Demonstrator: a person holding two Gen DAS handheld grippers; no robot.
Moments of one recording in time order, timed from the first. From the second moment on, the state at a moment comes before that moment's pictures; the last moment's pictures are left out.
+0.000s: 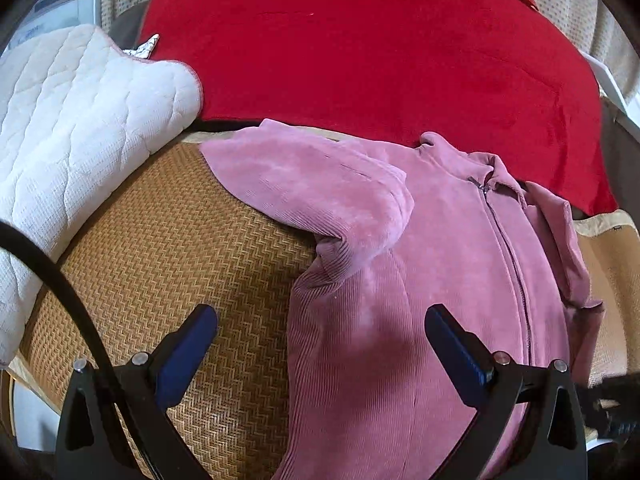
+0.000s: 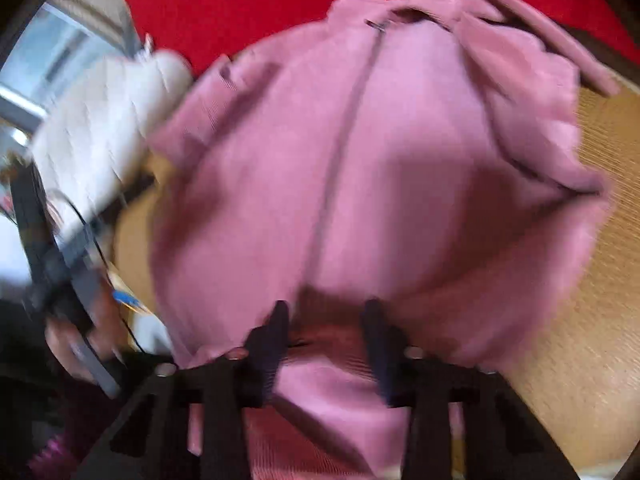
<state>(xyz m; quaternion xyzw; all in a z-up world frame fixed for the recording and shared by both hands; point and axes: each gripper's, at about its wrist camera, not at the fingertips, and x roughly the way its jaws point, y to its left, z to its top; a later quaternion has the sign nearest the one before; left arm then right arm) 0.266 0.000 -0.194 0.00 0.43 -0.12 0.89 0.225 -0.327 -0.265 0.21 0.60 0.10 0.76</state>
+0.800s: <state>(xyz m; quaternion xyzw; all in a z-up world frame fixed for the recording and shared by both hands) 0.259 -0.030 -0.191 0.02 0.43 -0.16 0.89 0.150 -0.369 -0.269 0.12 0.65 0.02 0.75</state>
